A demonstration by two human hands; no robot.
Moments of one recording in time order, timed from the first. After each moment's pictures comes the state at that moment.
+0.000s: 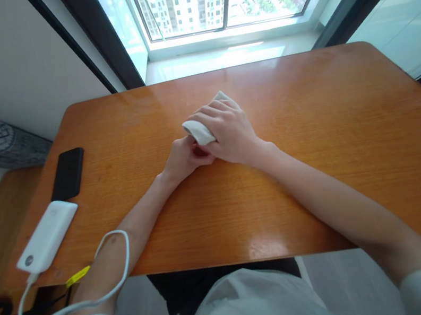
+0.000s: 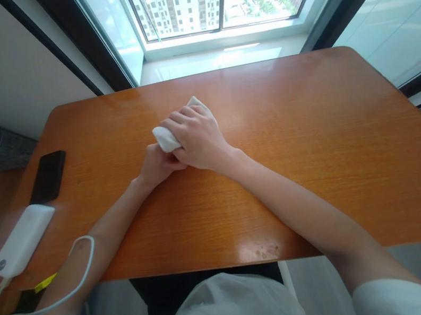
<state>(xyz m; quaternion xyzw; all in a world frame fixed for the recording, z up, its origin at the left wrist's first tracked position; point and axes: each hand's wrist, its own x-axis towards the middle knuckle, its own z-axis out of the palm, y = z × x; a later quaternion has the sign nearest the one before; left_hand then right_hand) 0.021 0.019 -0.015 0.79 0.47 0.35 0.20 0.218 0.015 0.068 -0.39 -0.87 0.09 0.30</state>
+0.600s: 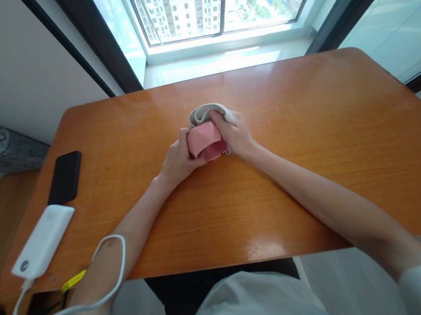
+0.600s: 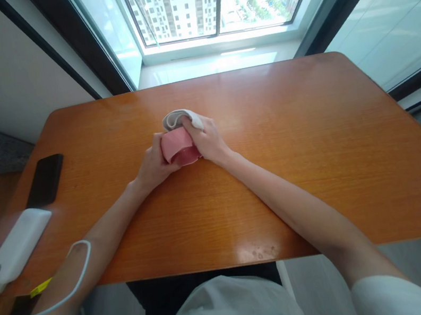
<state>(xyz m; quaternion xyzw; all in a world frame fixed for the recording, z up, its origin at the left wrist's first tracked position) 0.016 0.015 -0.013 0.80 0.45 0.36 0.19 0.231 0.037 0.028 -0.41 -0.64 0.39 0.52</state>
